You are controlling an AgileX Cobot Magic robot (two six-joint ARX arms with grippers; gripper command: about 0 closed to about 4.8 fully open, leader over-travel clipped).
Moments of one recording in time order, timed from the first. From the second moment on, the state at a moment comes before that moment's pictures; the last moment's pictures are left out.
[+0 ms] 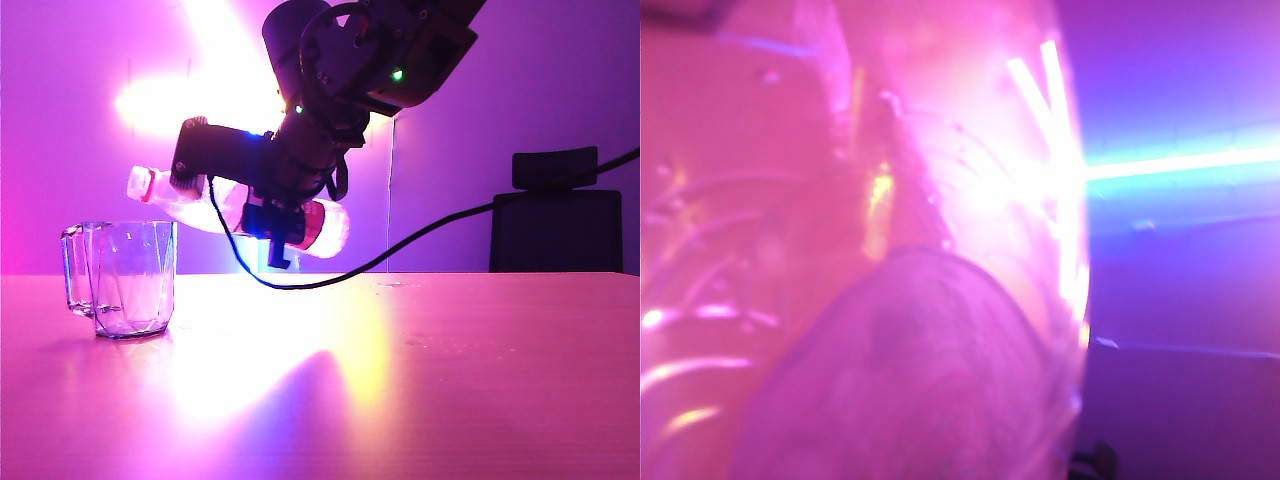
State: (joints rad) left arm -0.27 0.01 0.01 -0.06 -0.07 -0.01; right arm 0.72 2.01 1.33 0.30 0.28 -1.23
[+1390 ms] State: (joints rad) left arm -0.27 0.01 0.01 -0.06 -0.07 -0.01; right arm 0.73 2.01 1.34 0.40 0.48 -1.53
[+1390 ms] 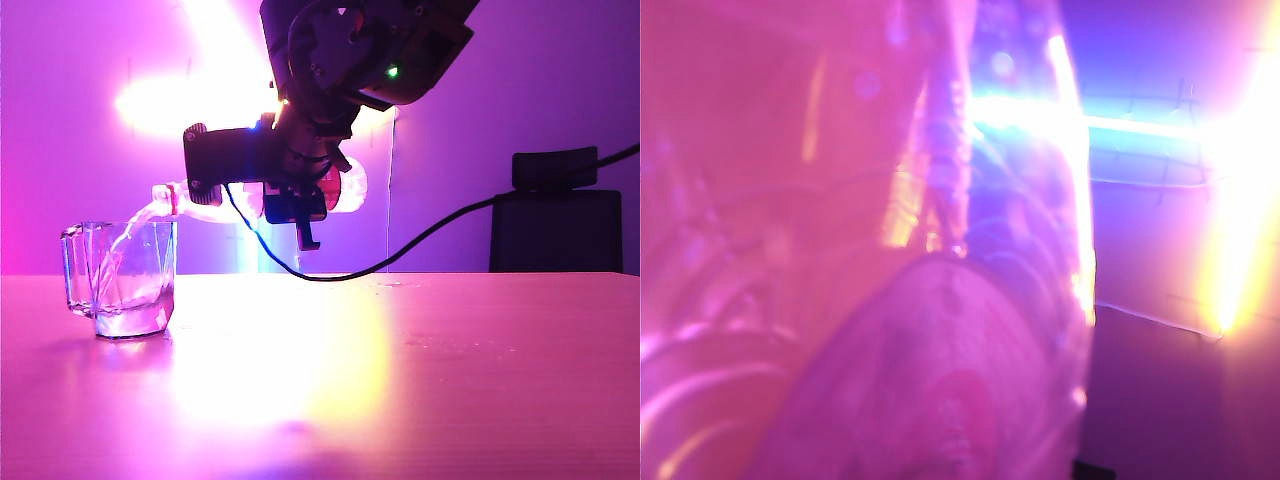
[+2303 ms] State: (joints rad) left arm -0.27 0.01 0.01 -0.06 -0.07 -0.01; right arm 0.74 2.01 1.34 0.40 0.52 -1.40
